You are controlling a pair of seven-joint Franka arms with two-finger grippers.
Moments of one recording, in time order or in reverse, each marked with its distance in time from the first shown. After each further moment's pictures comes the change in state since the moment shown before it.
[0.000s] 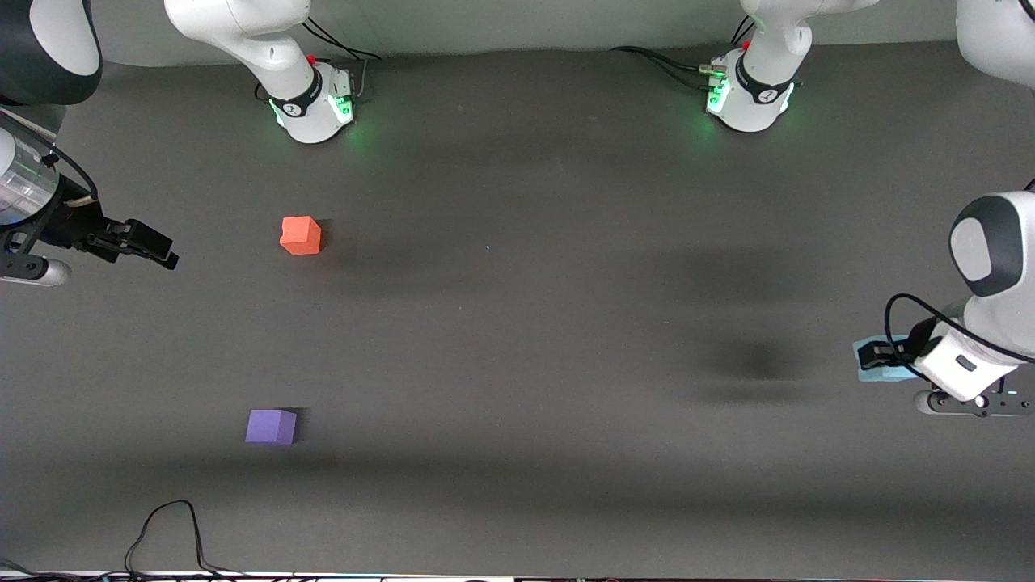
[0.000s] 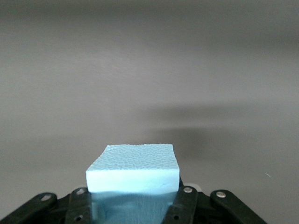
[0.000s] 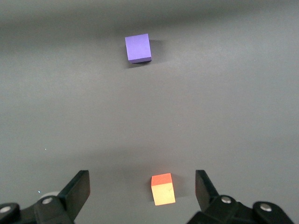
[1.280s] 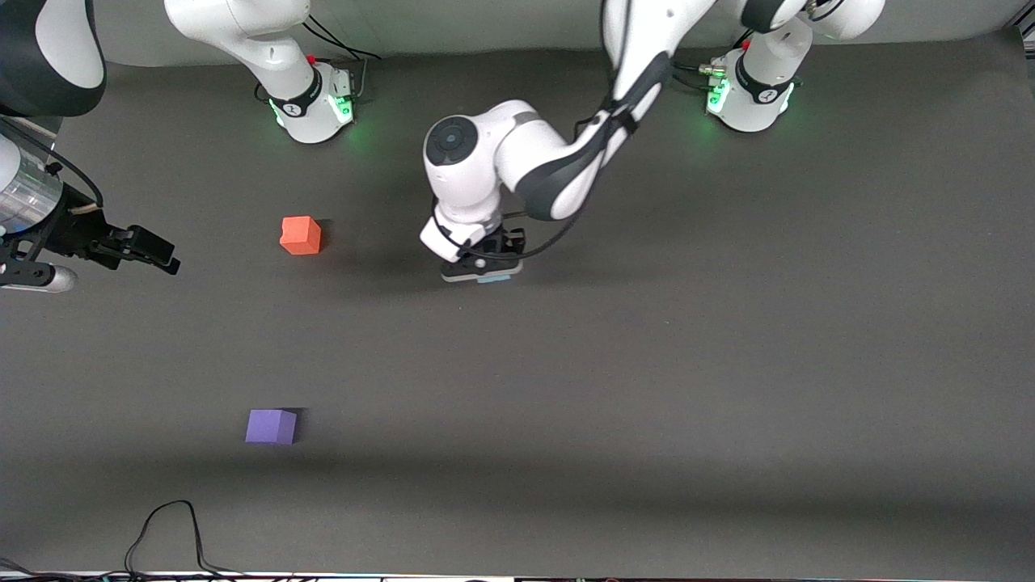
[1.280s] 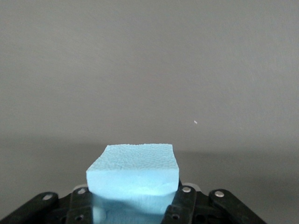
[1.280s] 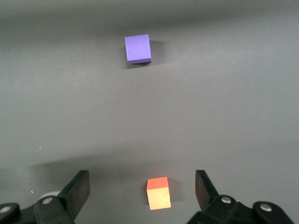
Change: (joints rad) left arm -0.961 0.390 -0.010 0.331 0.087 0.101 -1.140; right arm 0.000 0.013 -0.011 -0.024 0.000 0.037 -0.044
